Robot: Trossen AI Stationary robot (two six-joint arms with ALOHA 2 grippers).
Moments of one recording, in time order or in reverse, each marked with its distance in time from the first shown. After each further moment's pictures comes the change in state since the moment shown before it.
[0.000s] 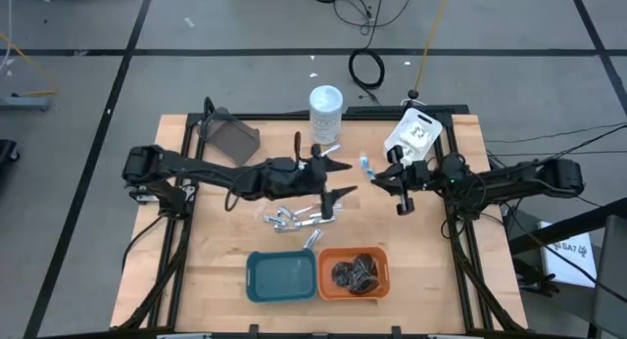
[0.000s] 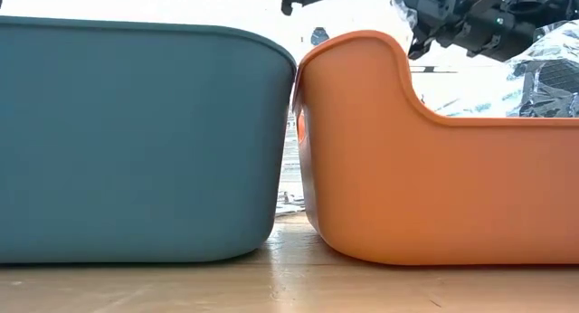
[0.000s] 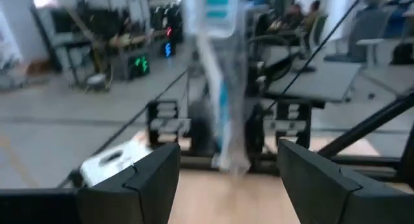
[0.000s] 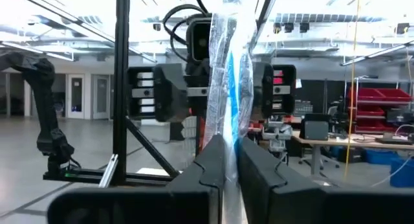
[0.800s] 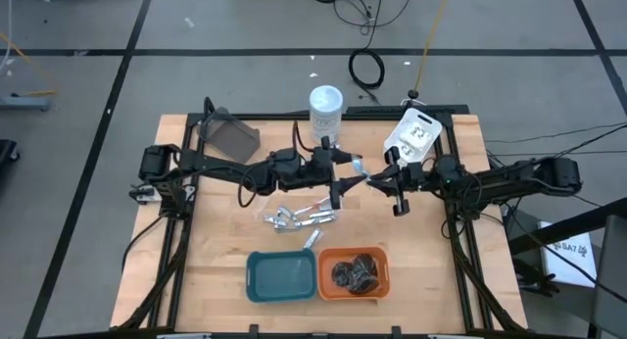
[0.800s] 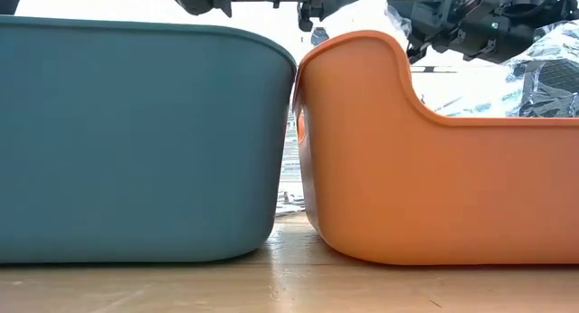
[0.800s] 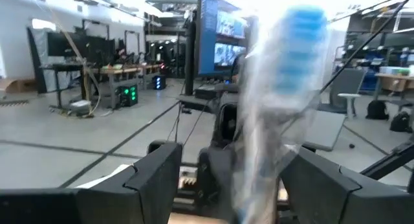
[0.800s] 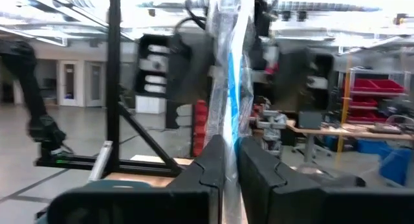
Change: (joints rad) left arm 0.076 0.104 0.000 0.277 0.123 -0.084; right arm 0.009 0.035 0.013 -0.032 0.030 -0.037
